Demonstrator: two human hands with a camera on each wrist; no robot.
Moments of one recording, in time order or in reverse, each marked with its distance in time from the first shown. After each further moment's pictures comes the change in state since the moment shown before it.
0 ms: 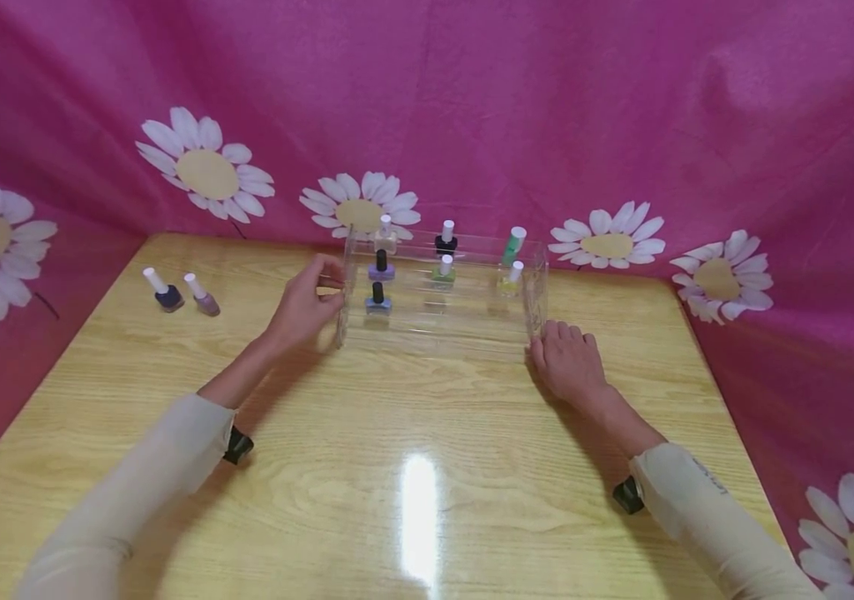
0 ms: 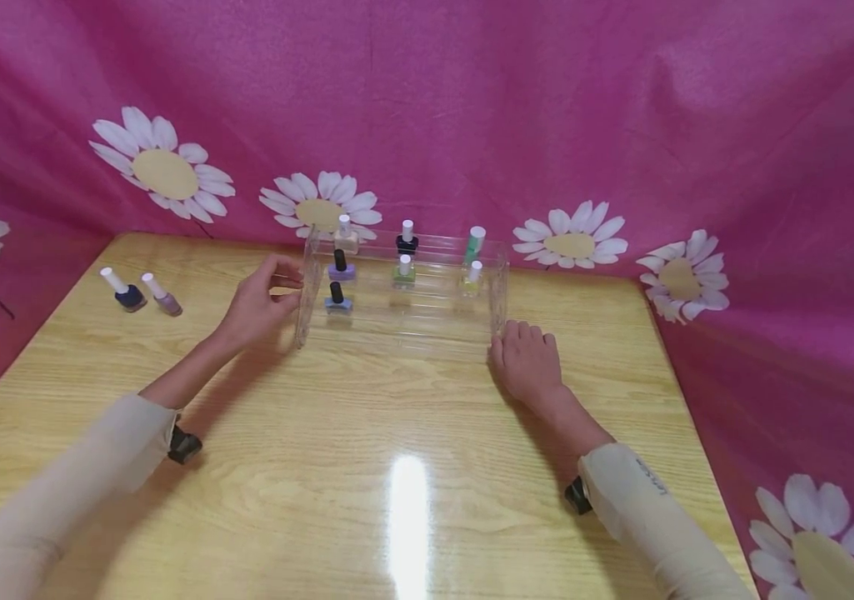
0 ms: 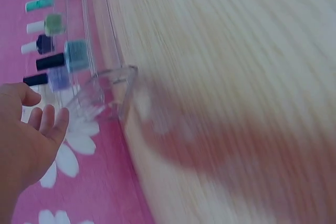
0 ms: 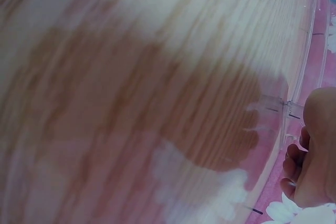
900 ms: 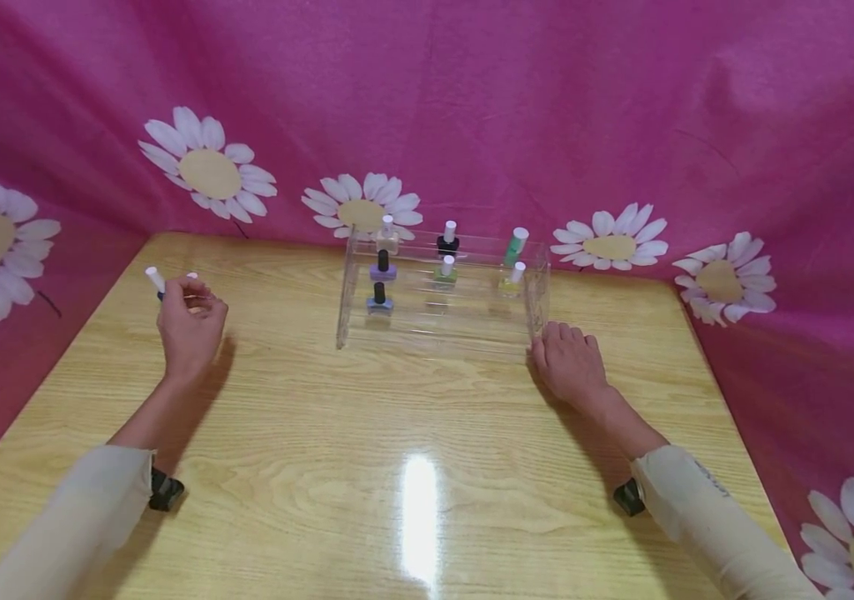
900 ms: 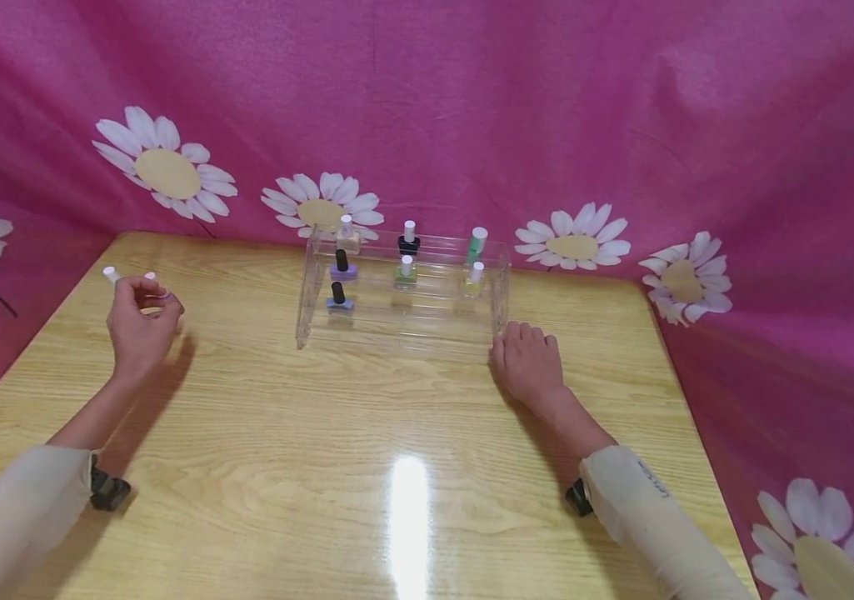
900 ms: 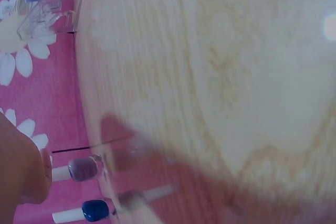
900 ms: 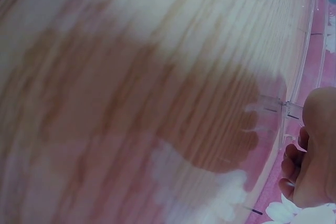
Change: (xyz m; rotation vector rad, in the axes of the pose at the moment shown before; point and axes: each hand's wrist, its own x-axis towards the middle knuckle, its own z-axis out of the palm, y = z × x) left_hand -0.061 -0.048 -0.081 0.119 0.692 -0.121; right_hand 0.003 0.001 0.002 0.013 -0.069 0.032
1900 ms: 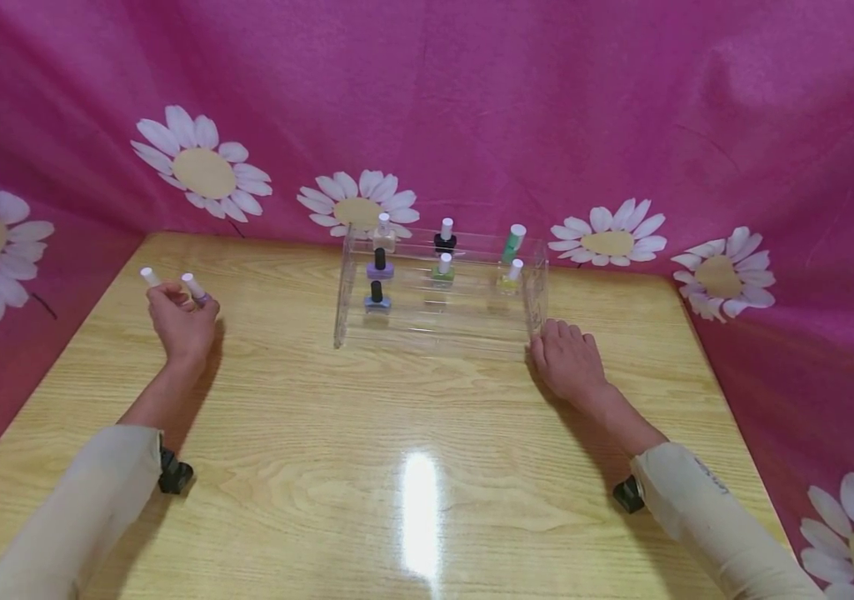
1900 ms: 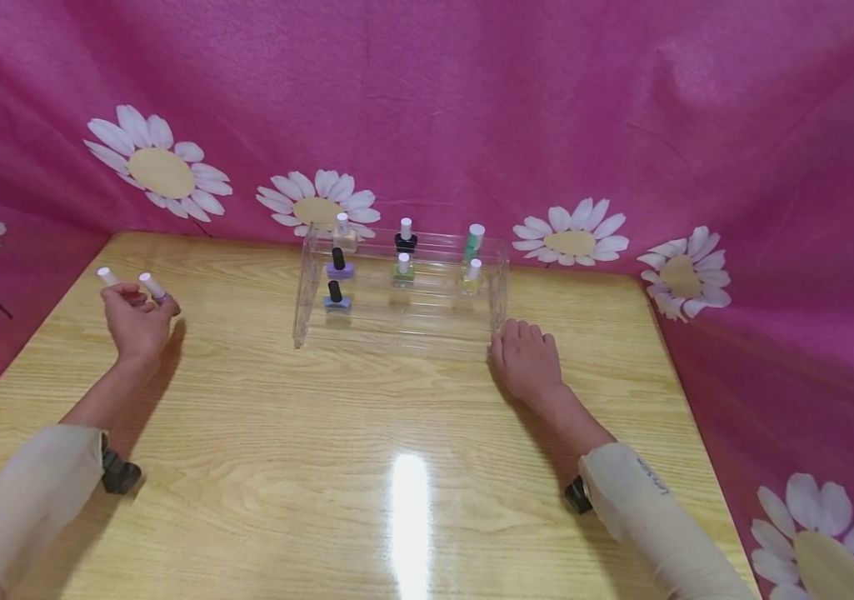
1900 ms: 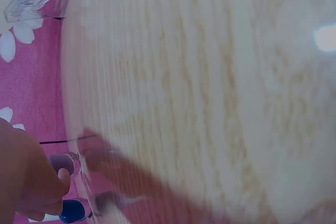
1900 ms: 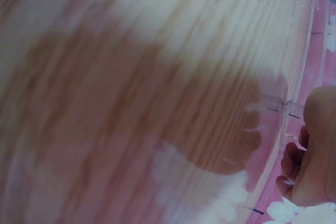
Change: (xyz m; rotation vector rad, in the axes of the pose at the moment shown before) left_hand 0.018 -0.027 0.010 -0.019 0.128 -0.270; right_hand -0.001 0.000 0.001 0.015 0.012 -0.008
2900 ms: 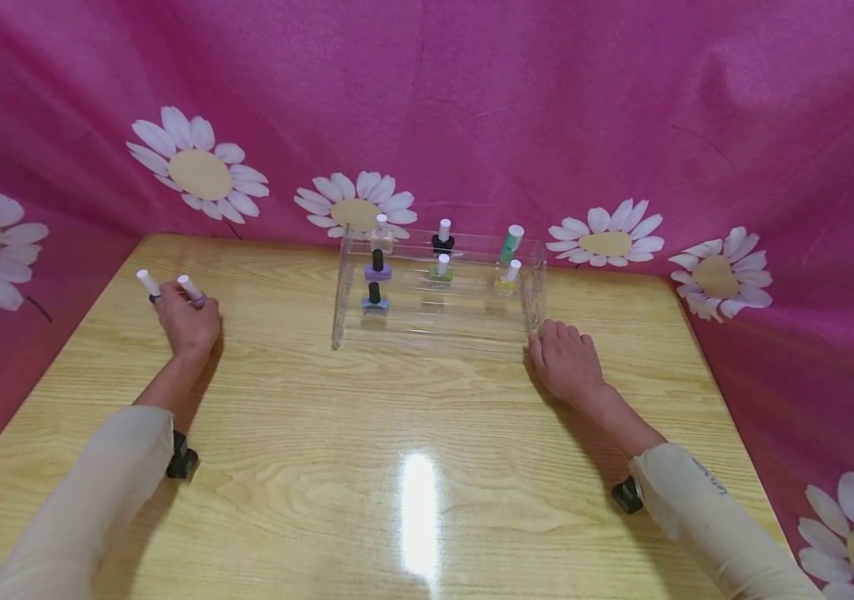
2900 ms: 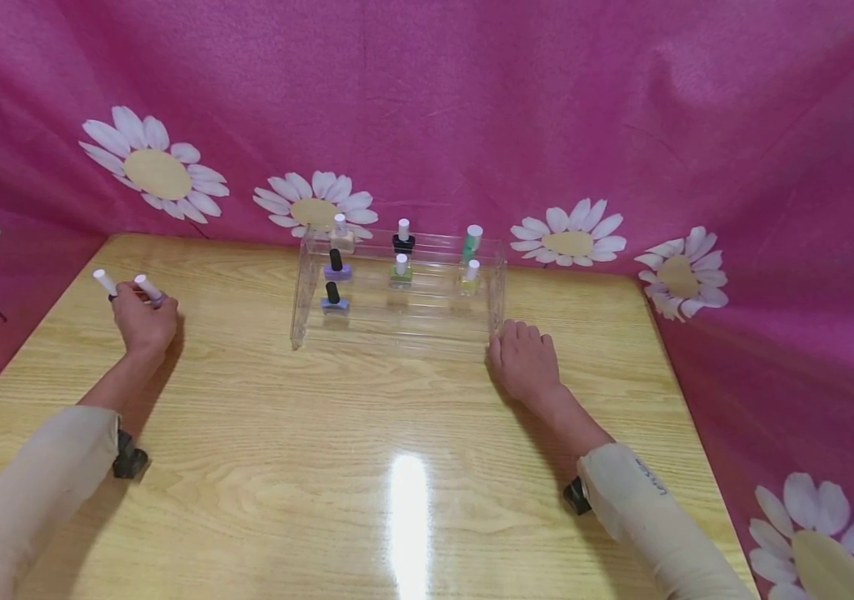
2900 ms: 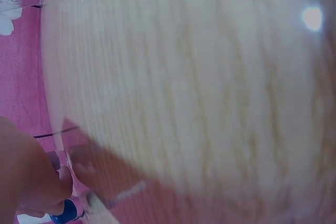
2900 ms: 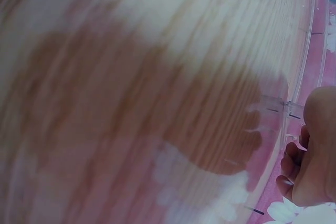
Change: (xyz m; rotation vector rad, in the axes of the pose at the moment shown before) left_hand 0.013 -0.011 0.013 0.221 -0.009 0.046; right_hand 0.000 -0.001 -0.001 0.011 0.000 0.005
